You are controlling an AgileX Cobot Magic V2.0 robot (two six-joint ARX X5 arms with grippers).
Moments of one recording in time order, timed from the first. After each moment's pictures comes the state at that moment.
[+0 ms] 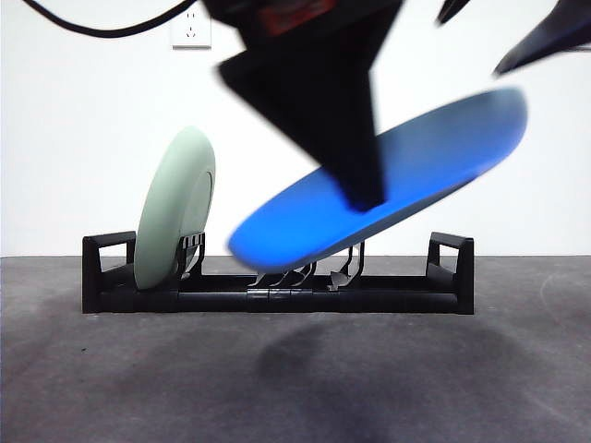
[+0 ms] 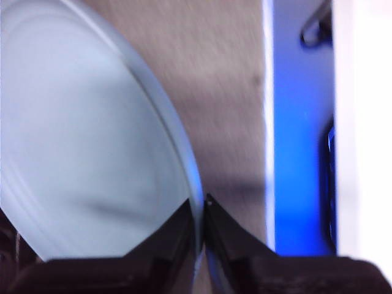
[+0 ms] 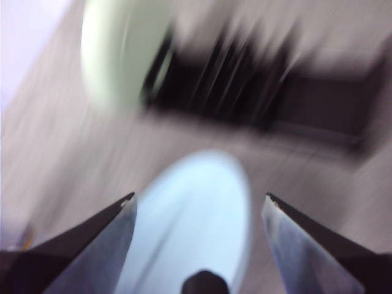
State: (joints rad) left arm -1.29 1.45 1.07 -0.57 -0.30 0.37; right arm 0.32 1.00 1.03 -0.64 -0.34 0.22
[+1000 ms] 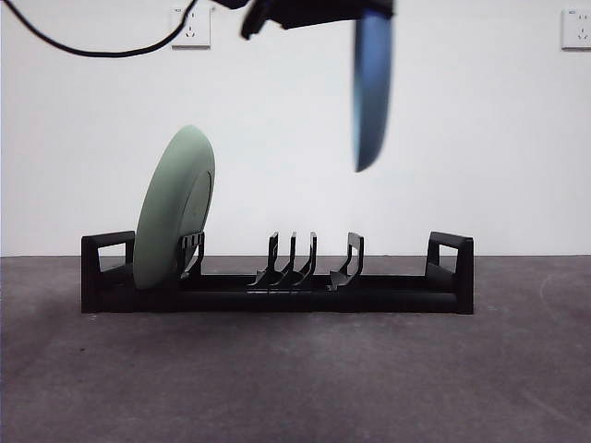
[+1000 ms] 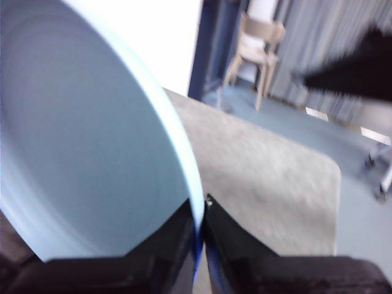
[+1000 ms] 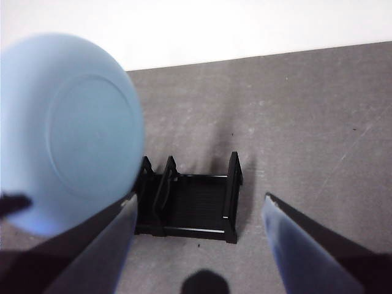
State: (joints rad) left arm -0.72 1.45 1.07 0.22 0.35 -0.17; right arm 0.26 0.82 1.03 -0.59 -0.04 0.18
